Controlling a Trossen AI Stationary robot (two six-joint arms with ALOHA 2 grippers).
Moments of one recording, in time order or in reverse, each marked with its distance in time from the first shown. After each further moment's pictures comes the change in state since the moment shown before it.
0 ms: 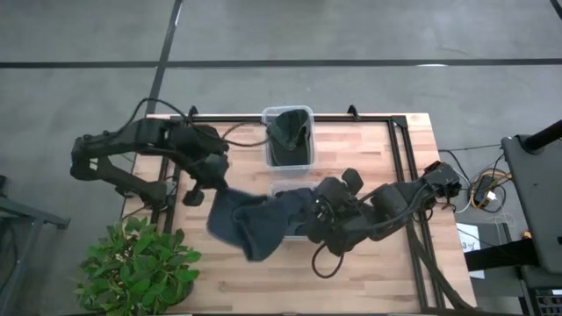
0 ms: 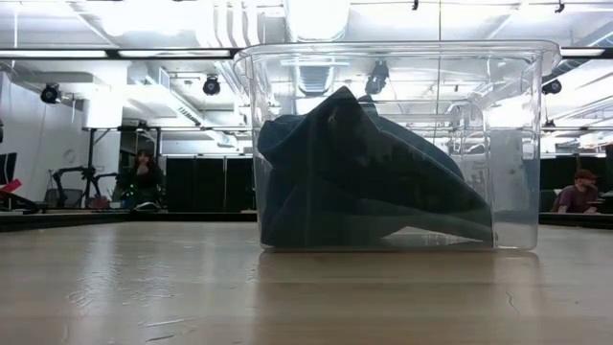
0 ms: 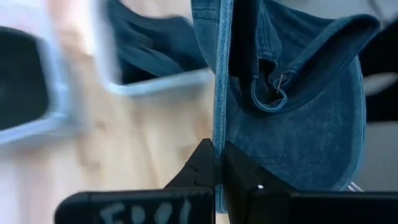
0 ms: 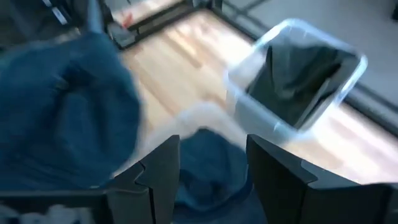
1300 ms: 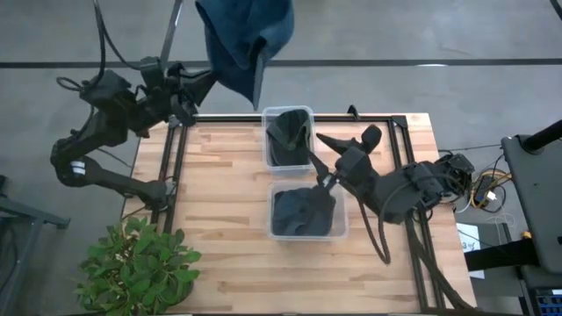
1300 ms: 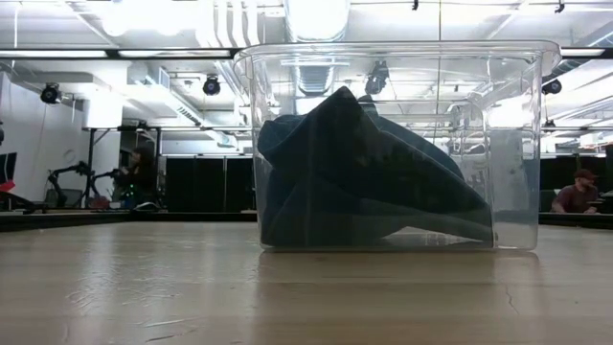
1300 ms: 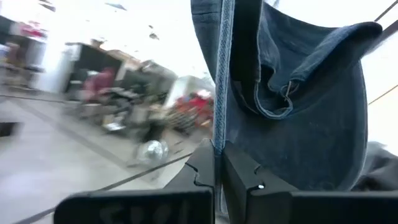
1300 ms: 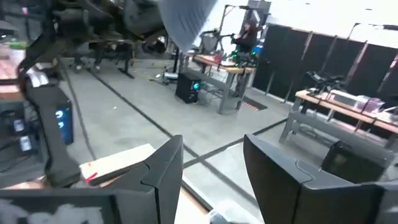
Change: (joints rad) left arm 0.122 -0.149 0.068 1.081 -0.573 -0.498; right arm -0.001 -0.078 0.111 0.775 0.461 -1.052
